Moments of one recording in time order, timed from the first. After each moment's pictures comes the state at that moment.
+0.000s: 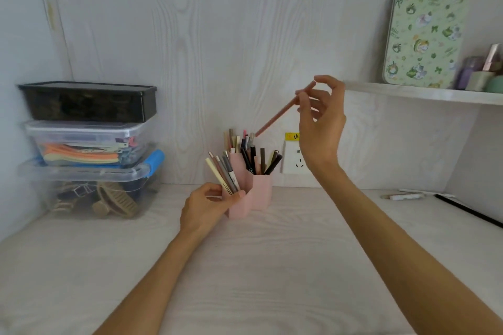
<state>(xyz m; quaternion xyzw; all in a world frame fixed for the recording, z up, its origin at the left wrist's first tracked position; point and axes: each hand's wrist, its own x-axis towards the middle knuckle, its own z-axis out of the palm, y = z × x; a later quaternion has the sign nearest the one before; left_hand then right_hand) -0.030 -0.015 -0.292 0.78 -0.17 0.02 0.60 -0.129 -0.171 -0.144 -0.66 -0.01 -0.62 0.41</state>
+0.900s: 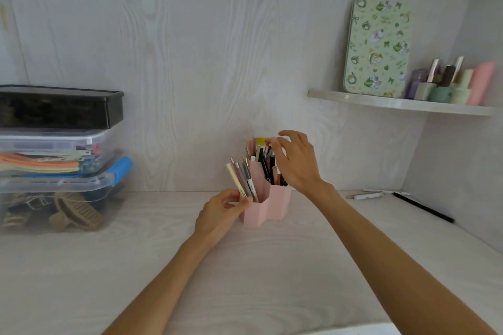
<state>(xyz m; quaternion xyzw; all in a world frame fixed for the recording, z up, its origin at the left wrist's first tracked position) -0.068 -0.073 -0.284 0.79 -0.29 -0.05 0.54 -0.133 -0.235 -0.190 -0.90 0.12 -0.40 0.12</state>
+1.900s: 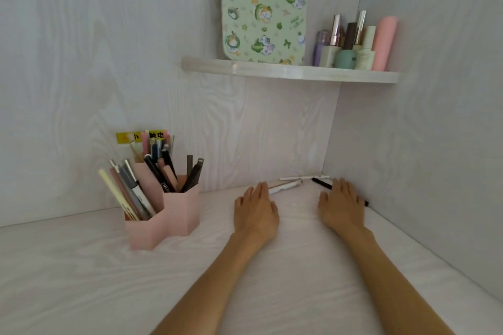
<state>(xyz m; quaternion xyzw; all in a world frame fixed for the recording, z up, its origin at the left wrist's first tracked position) -0.170 -0.357 -0.300 0.86 -0.46 0.00 0.23 -0.290 -0.482 -0.293 -0.83 0.52 -0.20 0.07</state>
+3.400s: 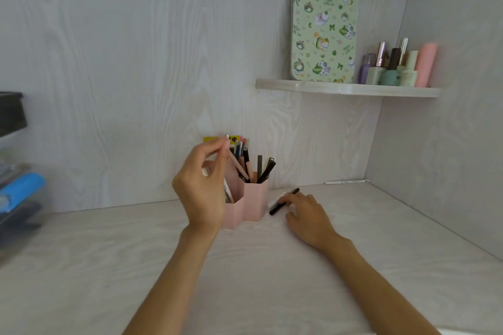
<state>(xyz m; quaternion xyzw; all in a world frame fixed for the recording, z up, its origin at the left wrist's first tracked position) -0.120 -0.160 -0.227 0.49 -0.34 0.37 0.71 -0.216 -0.335 -0.295 -0.93 0.24 -0.22 0.14</state>
